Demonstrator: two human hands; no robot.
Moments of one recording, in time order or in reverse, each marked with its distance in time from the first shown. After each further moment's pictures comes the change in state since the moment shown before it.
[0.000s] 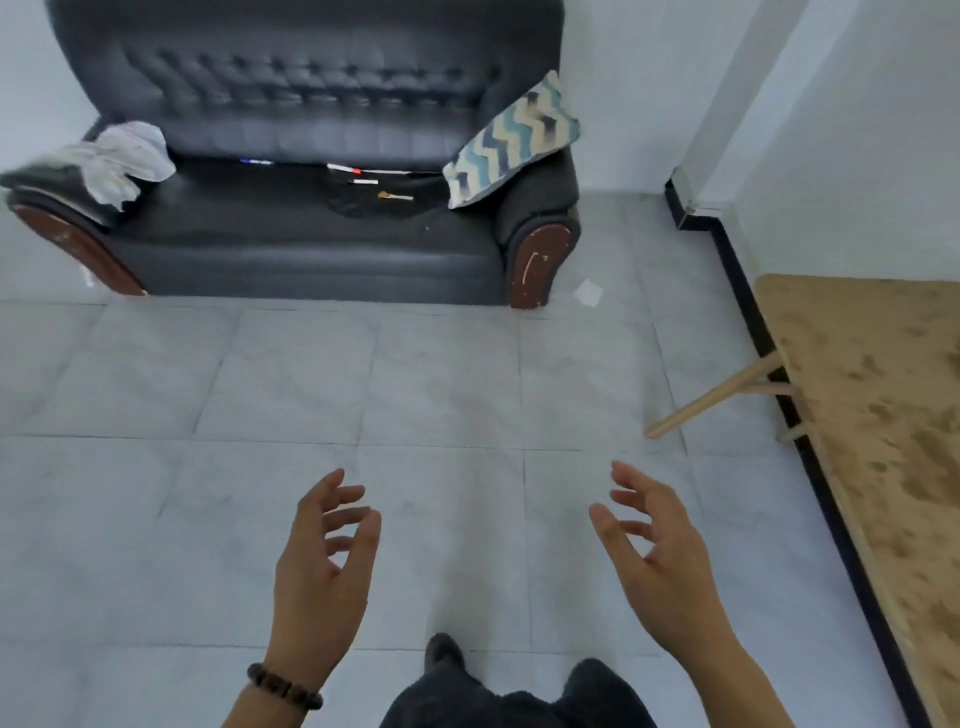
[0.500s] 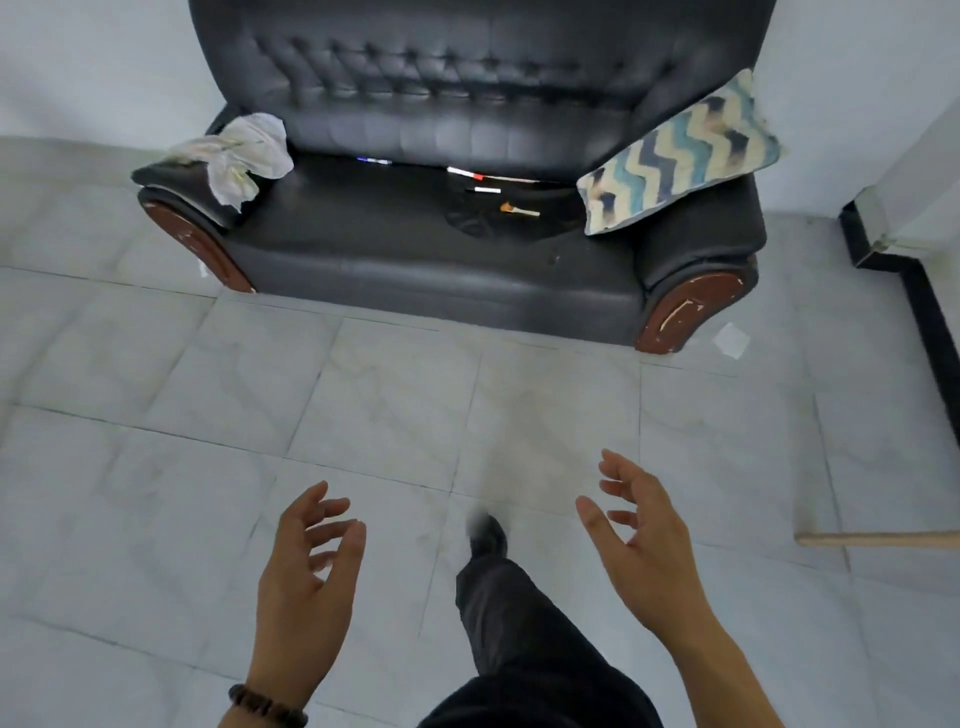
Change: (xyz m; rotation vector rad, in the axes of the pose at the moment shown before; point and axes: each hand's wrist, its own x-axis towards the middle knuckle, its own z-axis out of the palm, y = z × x) left_hand 0.300 -0.049 -0.138 0.045 0.178 -0.181; right_hand 0.267 -0.122 0.269 -0.014 -0.224 -0.044
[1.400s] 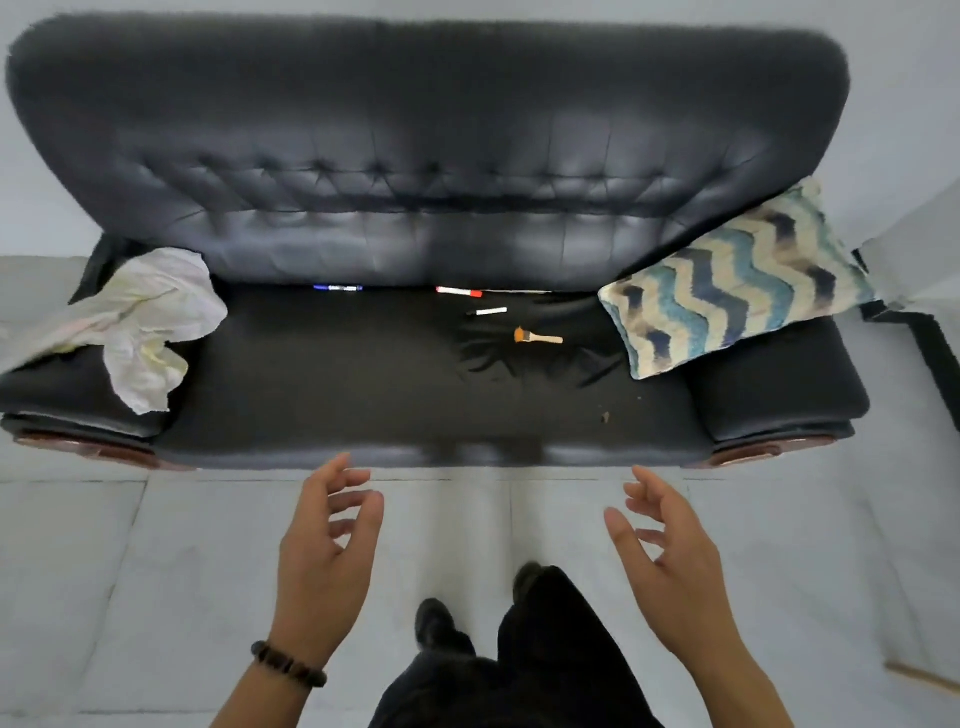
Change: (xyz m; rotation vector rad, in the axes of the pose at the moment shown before) left_hand 0.706 0.172 0.022 0.058 -0.248 0.143; right_hand 0.562 -0.240 0.151 -0.044 0.207 0.210
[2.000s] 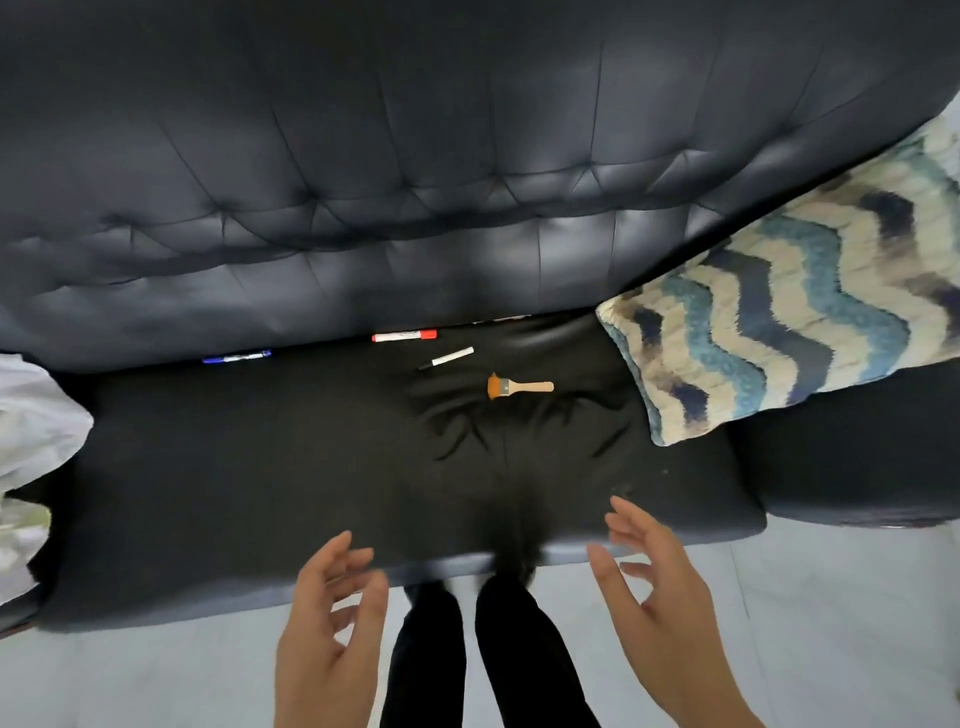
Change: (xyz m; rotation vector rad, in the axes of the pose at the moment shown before) left_hand 0.293 -0.003 0.206 0.016 -0.082 -0.207; right_hand 0.345 0.048 0.054 0.076 -0.079 0.253
